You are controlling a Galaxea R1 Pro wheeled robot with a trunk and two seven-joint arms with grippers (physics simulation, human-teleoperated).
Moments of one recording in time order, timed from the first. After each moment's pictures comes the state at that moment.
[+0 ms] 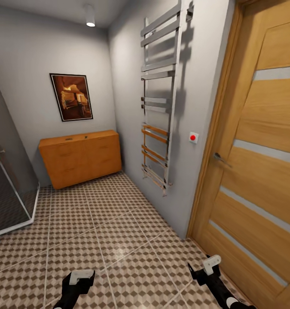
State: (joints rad) left arm -0.55 0.06 -0.14 0.08 0.18 -0.62 -0.03; right arm -0.56 -0.09 0.26 -0.02 0.04 -0.68 0.03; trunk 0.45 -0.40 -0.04
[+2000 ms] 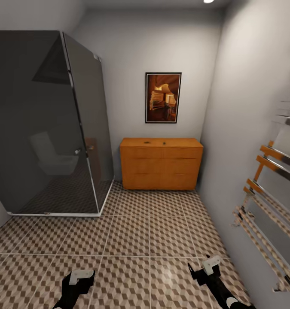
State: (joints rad) left arm -0.55 0.06 -0.14 0.08 0.18 -0.62 -0.03; right arm -0.56 -0.09 0.26 -0.02 0.04 -0.68 0.03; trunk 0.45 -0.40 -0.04
